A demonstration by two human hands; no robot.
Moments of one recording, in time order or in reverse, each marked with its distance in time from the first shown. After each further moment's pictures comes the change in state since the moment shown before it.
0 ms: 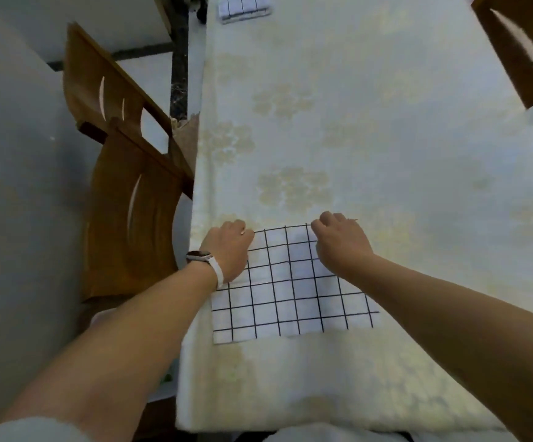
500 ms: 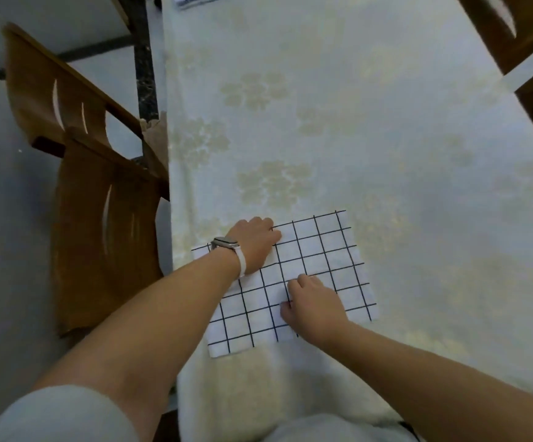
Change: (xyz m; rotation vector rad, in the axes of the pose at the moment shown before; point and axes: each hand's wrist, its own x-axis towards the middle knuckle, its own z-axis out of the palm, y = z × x) left_hand 0.062 0.039 0.005 0.062 -0.106 0.366; right_hand -0.070 -0.075 0.041 0.352 -0.214 0.191
